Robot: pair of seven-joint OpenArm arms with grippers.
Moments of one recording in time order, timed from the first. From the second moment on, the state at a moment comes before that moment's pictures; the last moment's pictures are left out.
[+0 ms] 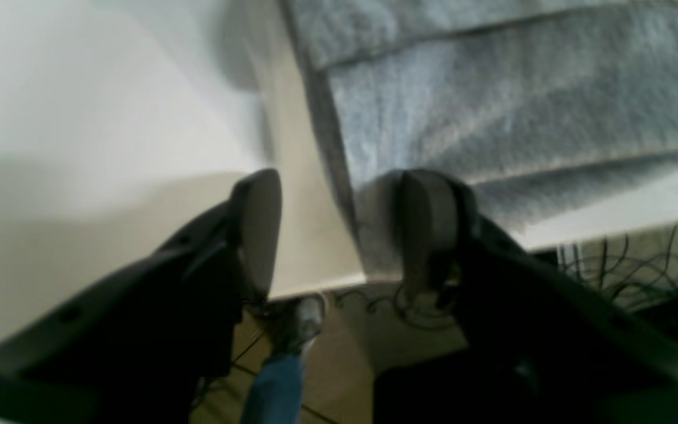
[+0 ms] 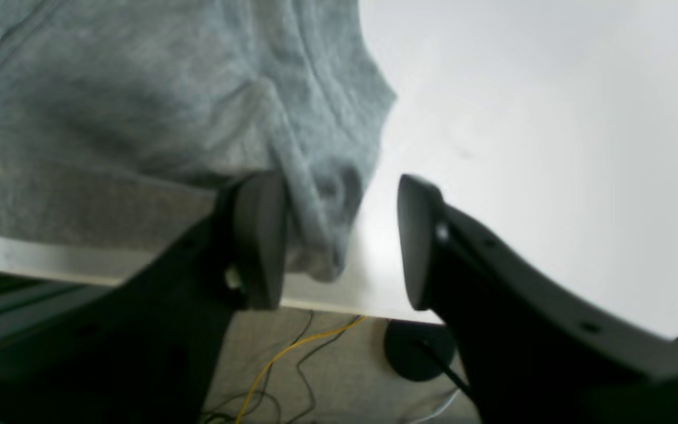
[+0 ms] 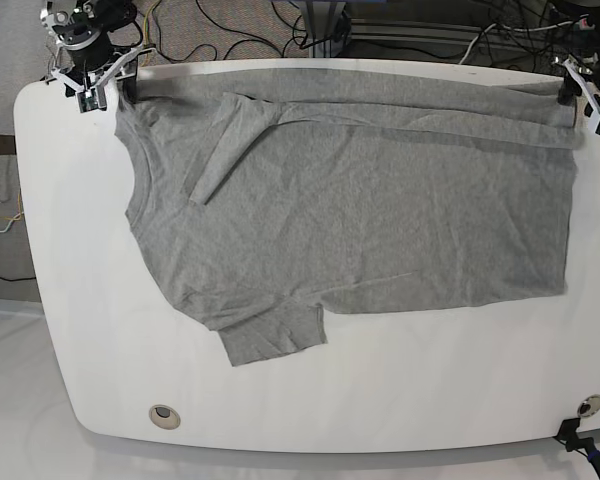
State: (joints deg) left arm 37.1 -34.5 -30.7 87.2 -21.4 -36.7 32.5; right arm -41.9 15.6 27.0 103.4 11.8 25.6 -22.9
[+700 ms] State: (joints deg) left arm 26.5 -24.3 -41.3 99.1 -20.6 -36.3 33.1; right arm -33.3 13.4 25.0 108.6 11.5 25.3 -26.3
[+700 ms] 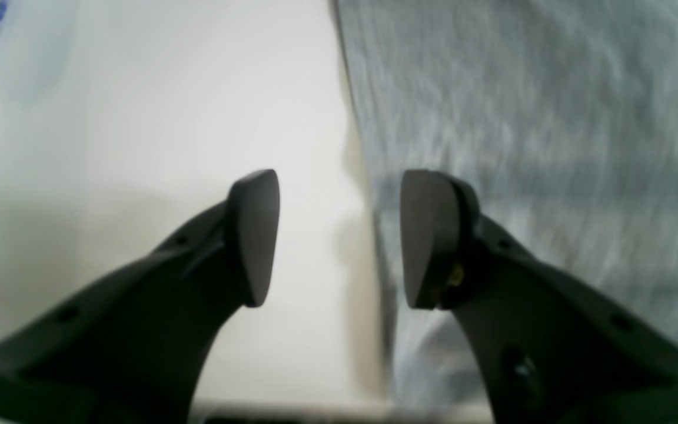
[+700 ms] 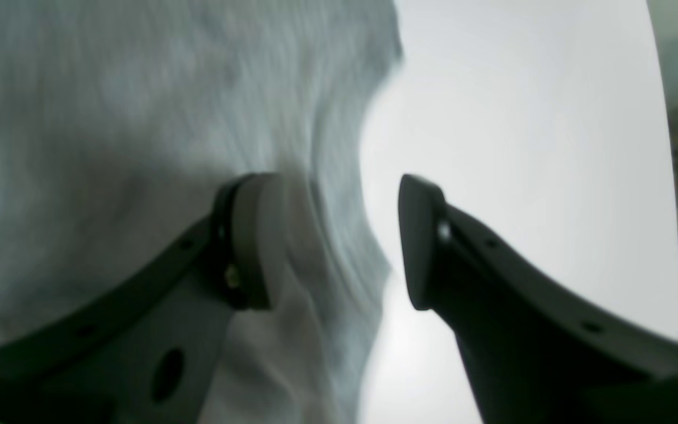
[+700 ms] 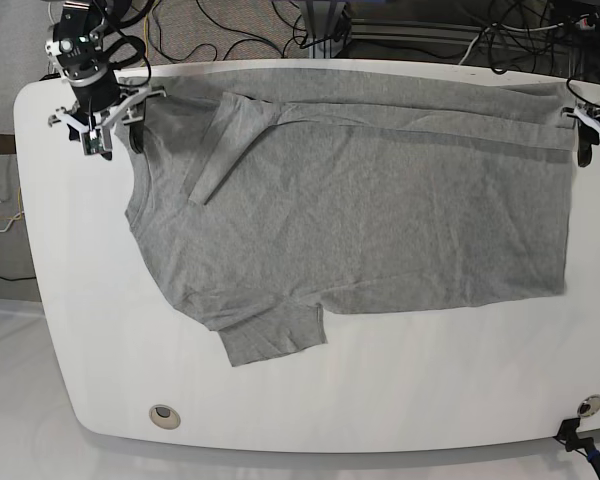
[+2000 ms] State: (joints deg) left arm -16.9 -30.0 -26.7 51.0 -13.8 -32.8 26.2; right arm 19.0 13.7 17.3 59.6 6.2 29.1 -30.4
